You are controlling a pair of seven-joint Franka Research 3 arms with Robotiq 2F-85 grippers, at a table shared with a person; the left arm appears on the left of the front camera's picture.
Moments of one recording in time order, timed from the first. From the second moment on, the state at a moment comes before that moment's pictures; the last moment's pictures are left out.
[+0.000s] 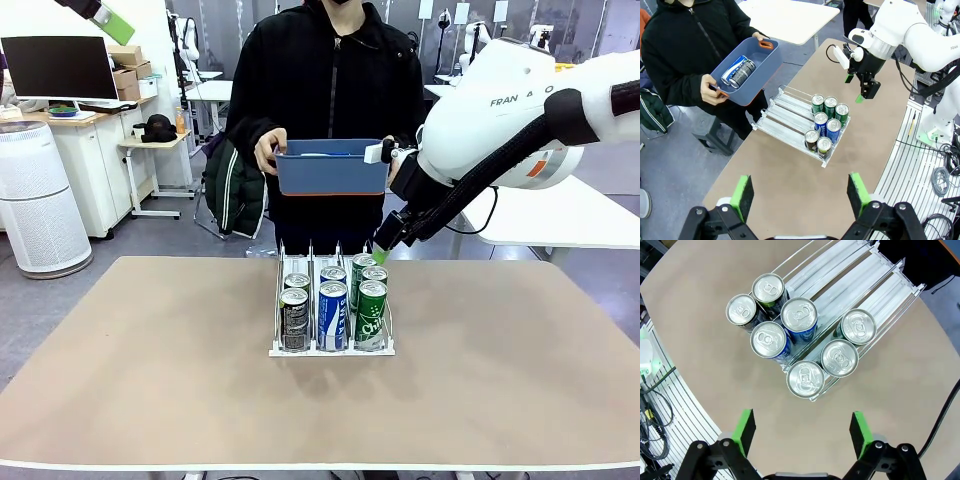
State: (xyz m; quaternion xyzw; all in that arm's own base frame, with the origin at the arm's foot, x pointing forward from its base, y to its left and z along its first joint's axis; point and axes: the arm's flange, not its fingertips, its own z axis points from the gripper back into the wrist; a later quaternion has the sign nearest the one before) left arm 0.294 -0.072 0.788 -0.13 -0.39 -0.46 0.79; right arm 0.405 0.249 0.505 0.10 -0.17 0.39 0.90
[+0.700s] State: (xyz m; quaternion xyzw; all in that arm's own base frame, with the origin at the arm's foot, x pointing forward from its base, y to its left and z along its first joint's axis) left arm 0.294 -0.072 0.788 -0.13 -0.39 -0.46 0.79; right arm 0.429 0.213 0.568 0.14 -0.19 0.41 0.88
